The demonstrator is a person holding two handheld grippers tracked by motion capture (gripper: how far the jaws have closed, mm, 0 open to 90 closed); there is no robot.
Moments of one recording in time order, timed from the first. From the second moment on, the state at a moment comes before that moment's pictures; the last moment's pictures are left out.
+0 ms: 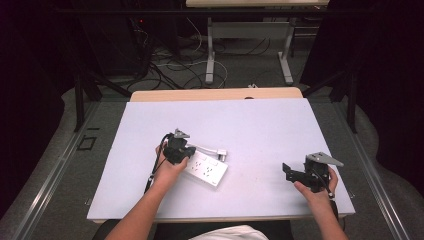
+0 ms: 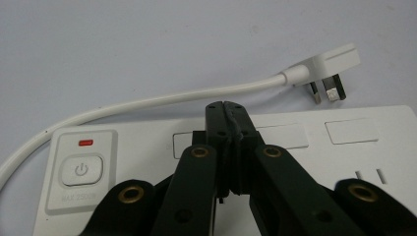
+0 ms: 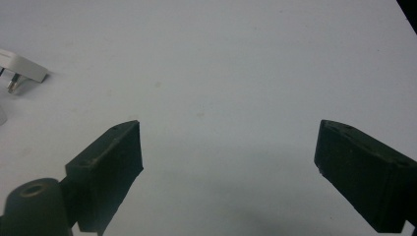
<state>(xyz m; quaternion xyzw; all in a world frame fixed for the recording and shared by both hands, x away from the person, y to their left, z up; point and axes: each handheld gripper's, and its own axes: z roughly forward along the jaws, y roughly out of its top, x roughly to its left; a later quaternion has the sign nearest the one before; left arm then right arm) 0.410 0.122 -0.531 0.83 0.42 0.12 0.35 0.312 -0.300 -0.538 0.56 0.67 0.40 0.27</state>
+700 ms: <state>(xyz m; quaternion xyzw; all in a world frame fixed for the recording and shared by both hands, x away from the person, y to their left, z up) 0.410 0.121 -0.532 0.83 0.41 0.12 0.35 0.313 -0.300 -0.538 0.56 0.67 0.40 0.27</state>
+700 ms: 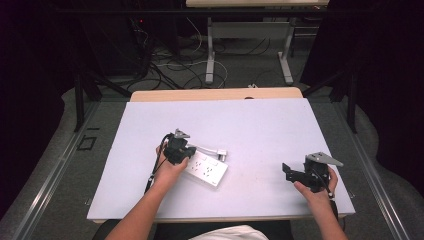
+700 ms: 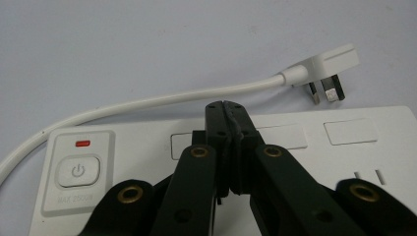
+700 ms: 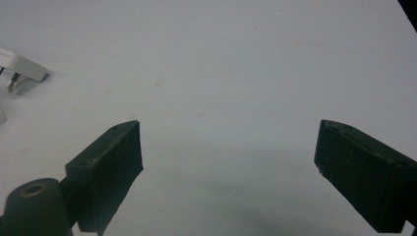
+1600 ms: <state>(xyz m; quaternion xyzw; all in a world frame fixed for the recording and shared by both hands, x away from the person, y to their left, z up) 0.410 0.119 -0.534 0.83 0.41 0.12 0.35 0.312 -0.300 -0.538 0.56 0.67 0.40 0.27</state>
